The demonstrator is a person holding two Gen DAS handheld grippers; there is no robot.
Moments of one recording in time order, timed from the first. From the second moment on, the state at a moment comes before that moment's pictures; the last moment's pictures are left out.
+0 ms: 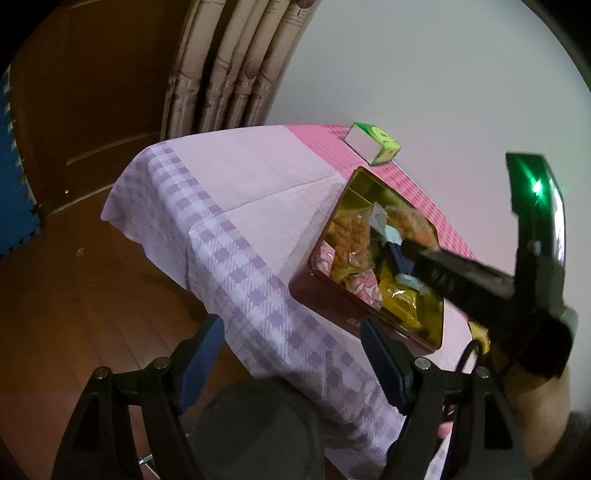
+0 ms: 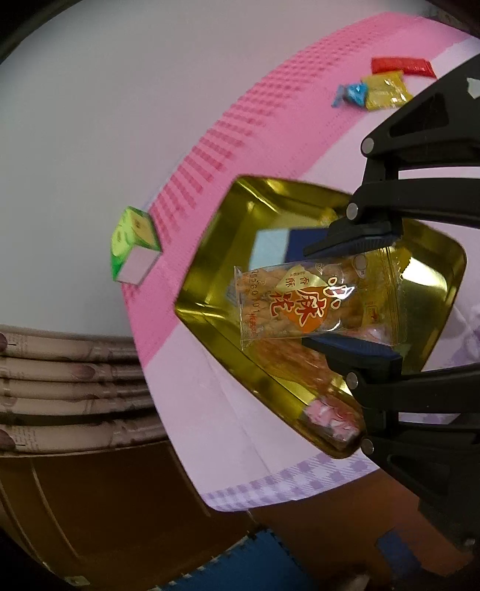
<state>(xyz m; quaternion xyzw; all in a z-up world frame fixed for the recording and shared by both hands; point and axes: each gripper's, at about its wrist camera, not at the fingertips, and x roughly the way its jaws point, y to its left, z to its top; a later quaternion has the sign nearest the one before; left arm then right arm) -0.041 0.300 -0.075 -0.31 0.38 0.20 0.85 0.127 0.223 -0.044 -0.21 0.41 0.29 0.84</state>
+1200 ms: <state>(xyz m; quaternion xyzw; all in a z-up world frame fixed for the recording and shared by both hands) -0.037 0.294 -0.081 -0.31 0.39 0.20 0.84 0.126 0.198 -0.091 -0.20 0.45 0.29 0.82</state>
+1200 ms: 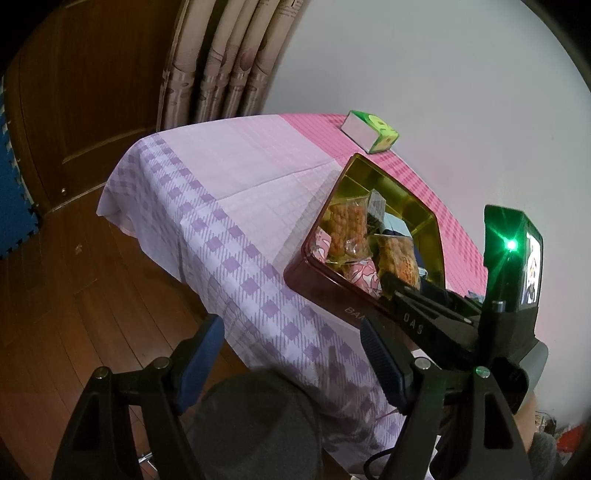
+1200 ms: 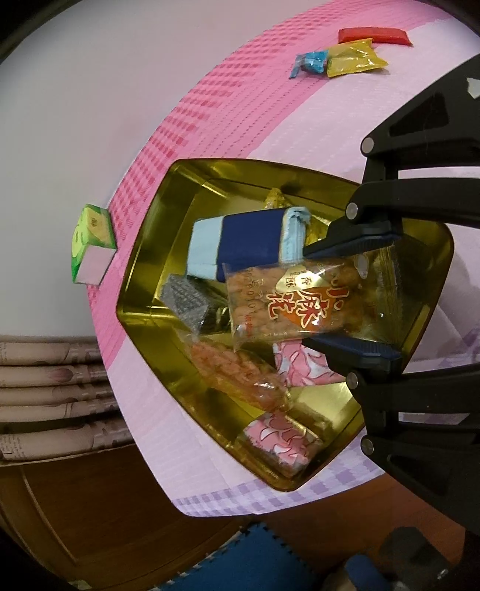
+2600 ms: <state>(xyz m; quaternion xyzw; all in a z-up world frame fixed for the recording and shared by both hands) 0.207 0.030 -0.077 -0.05 0.39 -0.05 0.92 0.028 -0.252 -0.075 0.14 0.38 0.08 0.91</state>
